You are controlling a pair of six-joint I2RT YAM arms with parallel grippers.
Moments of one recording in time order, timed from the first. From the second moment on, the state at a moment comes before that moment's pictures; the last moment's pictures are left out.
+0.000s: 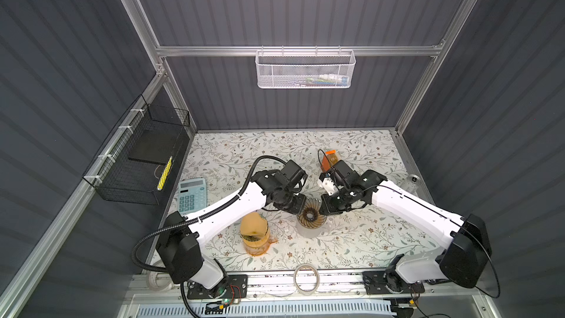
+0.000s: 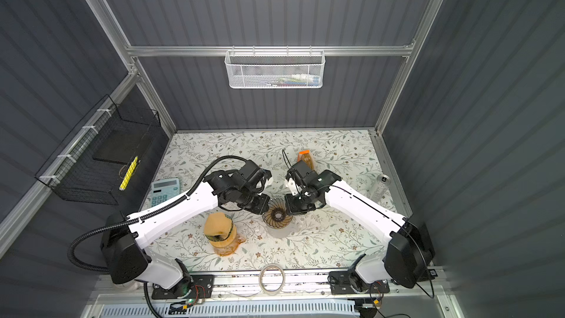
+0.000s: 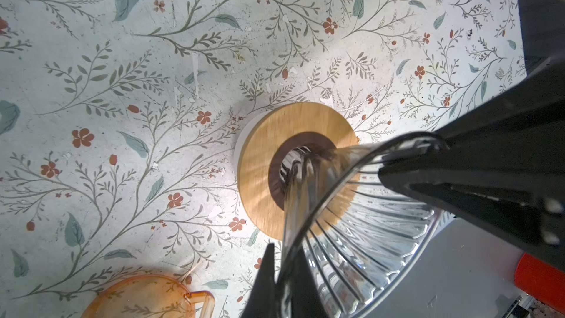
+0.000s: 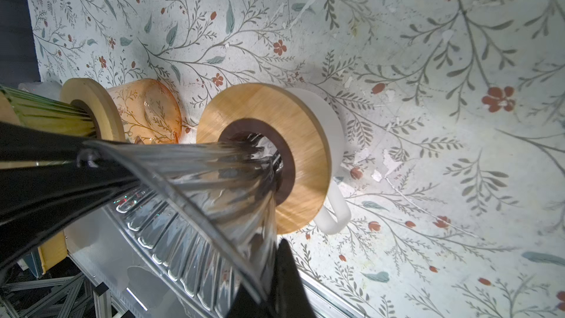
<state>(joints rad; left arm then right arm) -0.89 1.53 1.31 -0.93 0.21 -0.41 0.70 1.42 1.15 -0.95 -0.33 0.46</state>
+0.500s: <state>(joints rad) -0.87 1.54 1.30 -0.92 0.23 -0.41 0.68 1.47 1.19 -1.00 -0.36 0.44</state>
